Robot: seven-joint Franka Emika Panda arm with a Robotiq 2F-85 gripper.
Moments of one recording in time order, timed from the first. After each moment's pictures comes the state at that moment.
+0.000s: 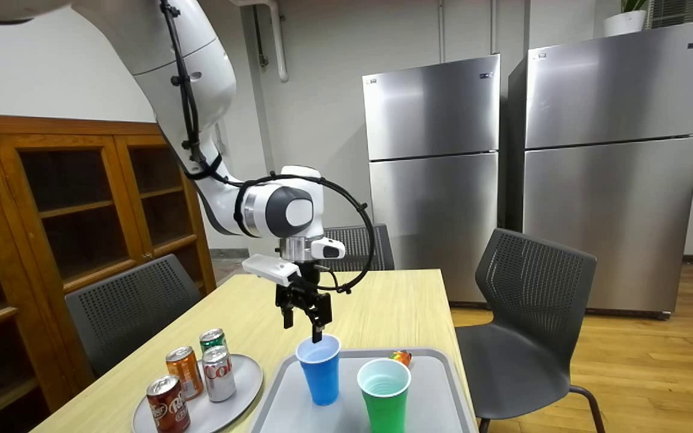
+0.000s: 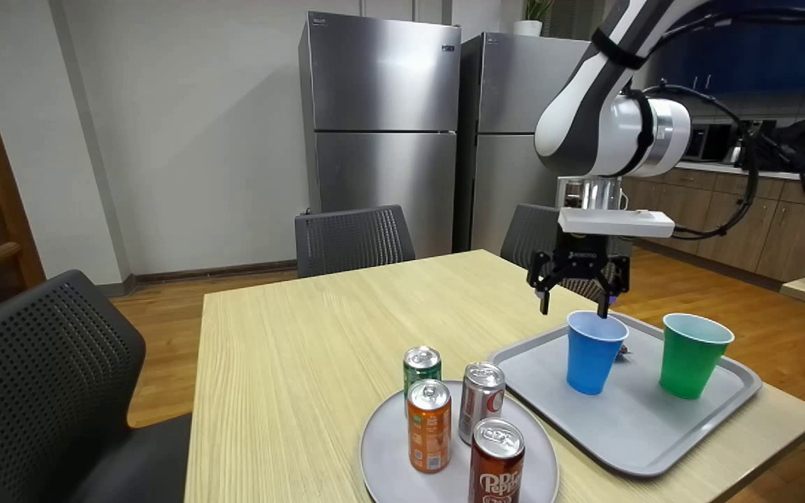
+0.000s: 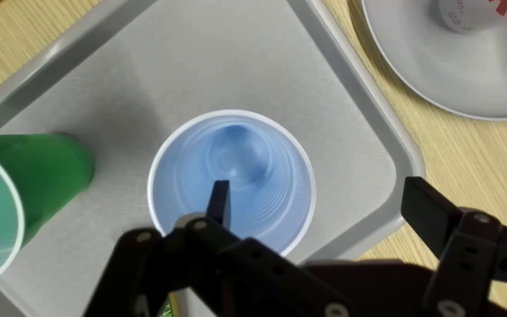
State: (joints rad) arm -0.02 0.39 -0.06 -2.21 0.12 2.47 0.18
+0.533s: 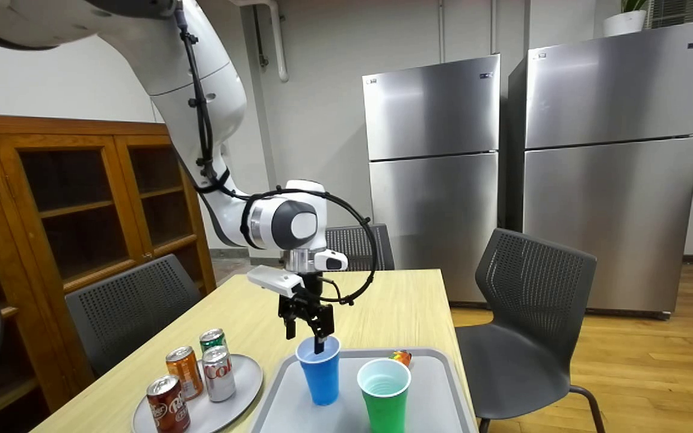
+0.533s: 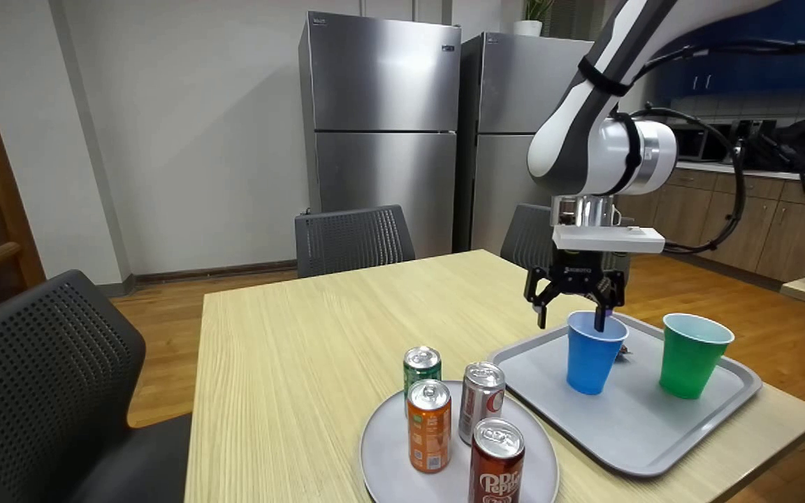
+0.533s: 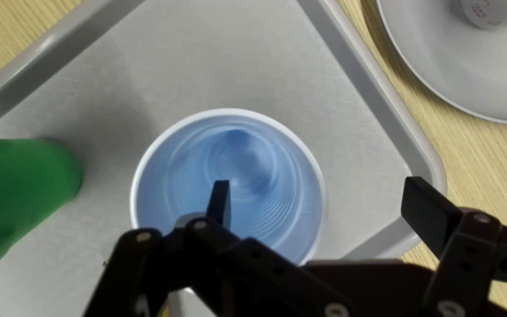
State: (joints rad) arm -0.02 0.47 -0.06 -2.16 0.12 2.47 0.19
